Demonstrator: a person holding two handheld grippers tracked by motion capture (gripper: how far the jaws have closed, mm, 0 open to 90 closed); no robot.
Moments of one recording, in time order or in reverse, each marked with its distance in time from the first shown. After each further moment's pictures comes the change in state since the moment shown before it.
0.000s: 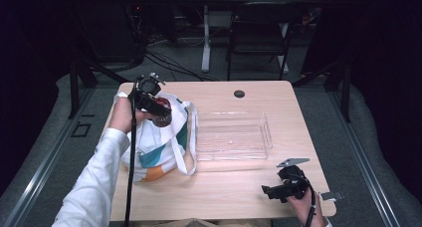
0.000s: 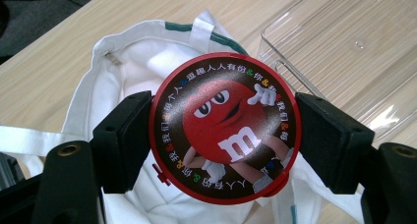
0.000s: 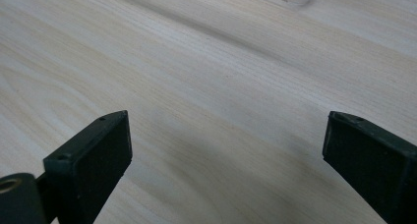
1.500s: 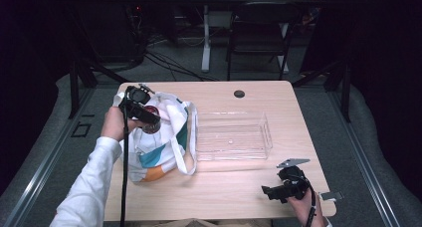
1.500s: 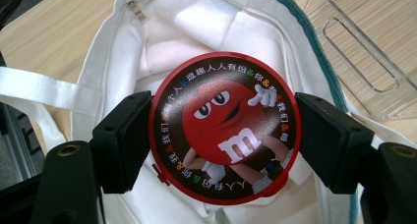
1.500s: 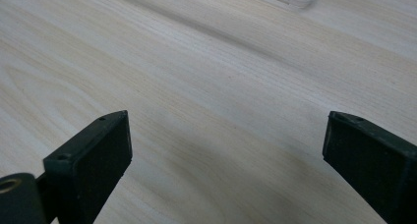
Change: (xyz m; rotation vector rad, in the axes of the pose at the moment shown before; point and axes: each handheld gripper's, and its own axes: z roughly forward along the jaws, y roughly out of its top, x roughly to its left) left arm 0.019 -0.034 0.017 0.055 0.060 -0.060; right arm 0.001 0.000 -0.003 0.004 -0.004 -0.017
